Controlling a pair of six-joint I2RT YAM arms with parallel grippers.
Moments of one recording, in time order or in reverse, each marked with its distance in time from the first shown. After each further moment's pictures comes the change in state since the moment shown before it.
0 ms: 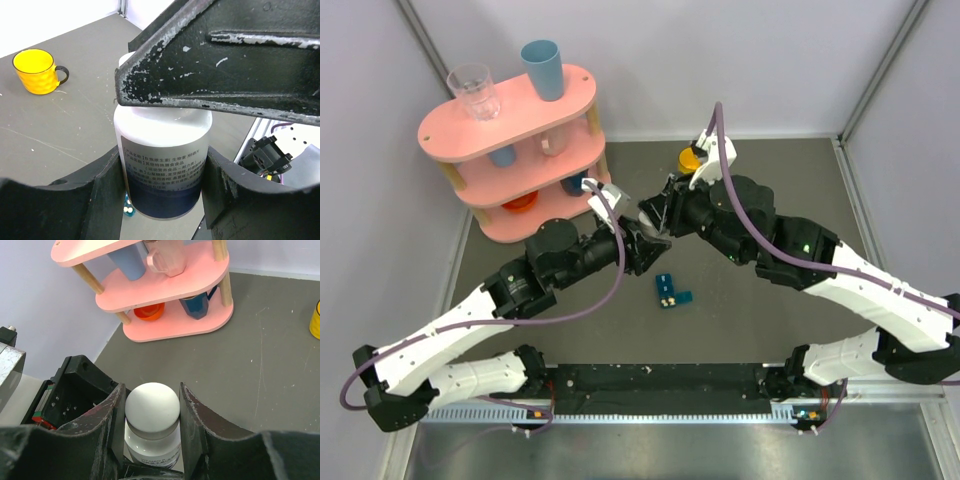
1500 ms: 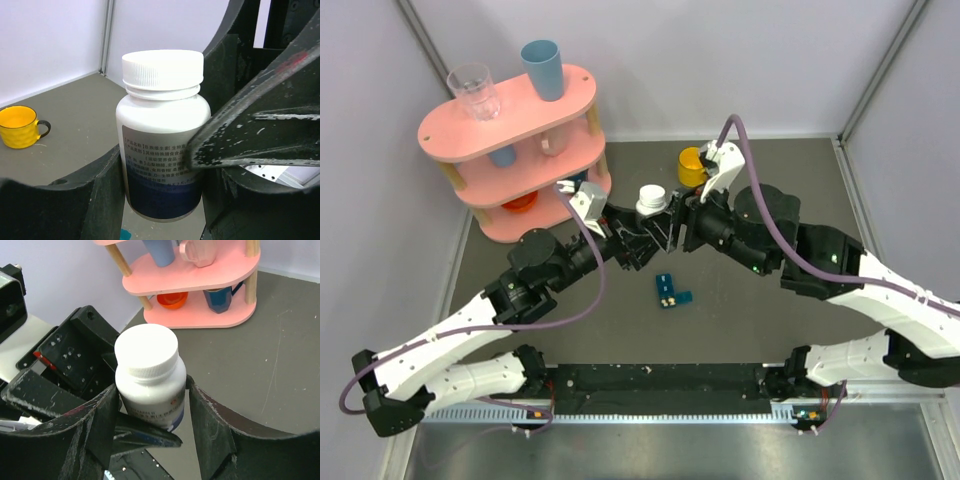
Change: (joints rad) left arm 0.000 -0.051 -0.100 0.311 0.044 -0.043; right arm 0.050 -0.071 -0.002 -0.034 -0.070 -0.056
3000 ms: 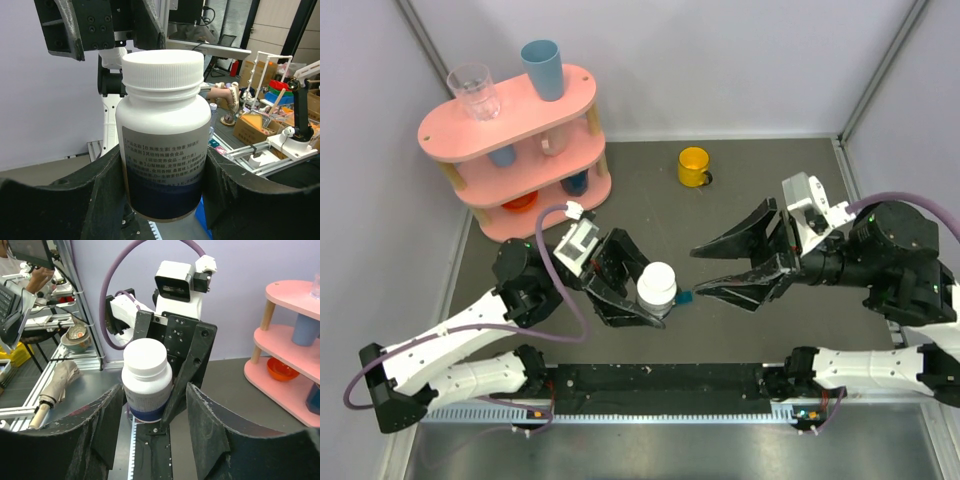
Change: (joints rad) left arm -0.004 0.032 -0.036 0.489 0.894 -0.293; right arm 0.002 -0.305 -0.091 0.127 -0.716 -0.329
